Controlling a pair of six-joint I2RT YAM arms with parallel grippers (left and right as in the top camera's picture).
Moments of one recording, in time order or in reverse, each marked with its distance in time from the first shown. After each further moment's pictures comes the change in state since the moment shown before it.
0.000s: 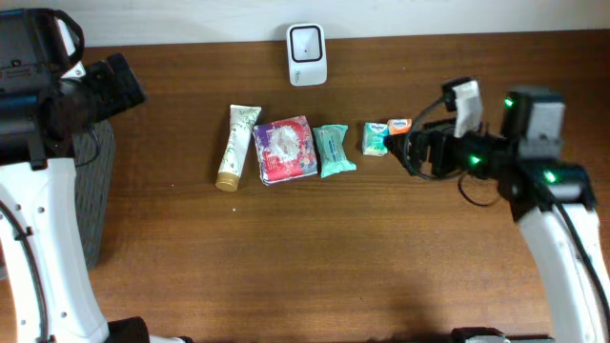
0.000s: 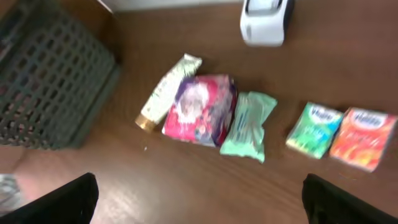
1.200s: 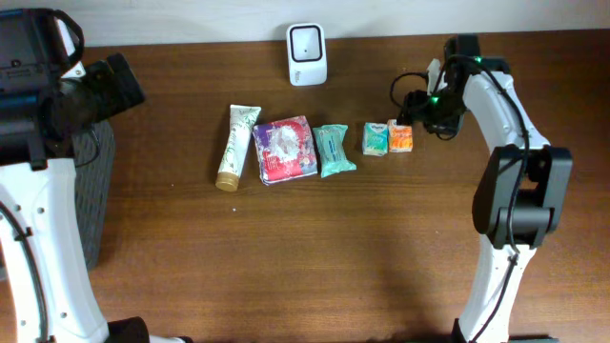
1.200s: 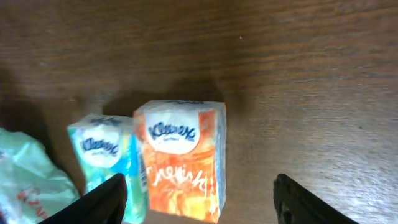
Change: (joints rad) left arm 0.000 0.000 0.000 0.000 0.000 0.000; right arm -0.021 0.958 0.683 -0.310 0.444 0.102
